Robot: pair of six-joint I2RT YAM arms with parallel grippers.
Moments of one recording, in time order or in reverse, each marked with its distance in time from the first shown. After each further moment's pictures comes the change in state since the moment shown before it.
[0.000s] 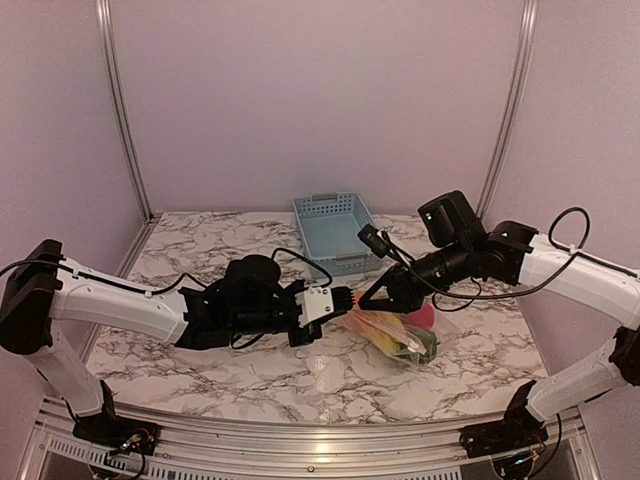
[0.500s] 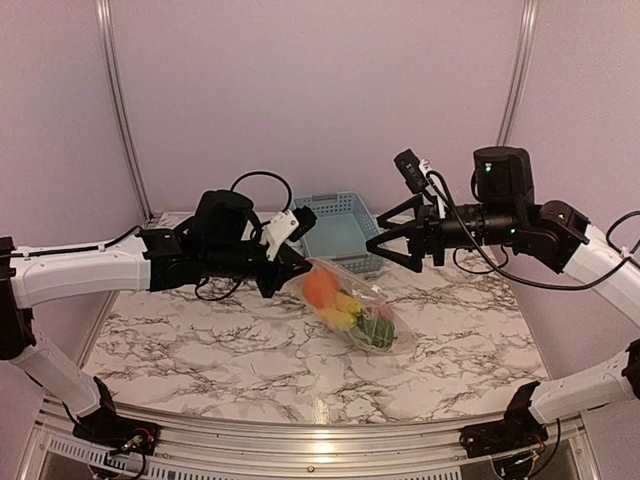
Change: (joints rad) left arm 0.179 -0.138 0.206 -0.480 0.074 -0.381; right arm -0.011 -0.128 0.162 0.106 0.091 -0.110
